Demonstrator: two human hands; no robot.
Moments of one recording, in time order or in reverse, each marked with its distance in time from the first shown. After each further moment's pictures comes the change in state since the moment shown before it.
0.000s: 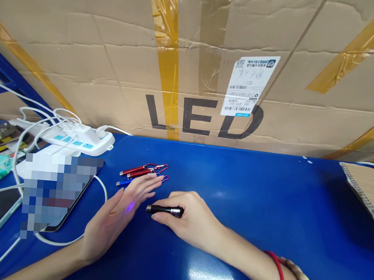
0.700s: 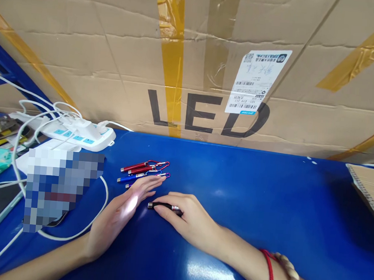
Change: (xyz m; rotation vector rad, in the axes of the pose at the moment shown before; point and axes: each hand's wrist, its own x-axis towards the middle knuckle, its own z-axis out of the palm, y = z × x) left_hand -0.002 -0.006 -0.002 0.028 0.026 -0.042; right_hand 0.001 0.012 0.008 0.011 0.021 -0.137
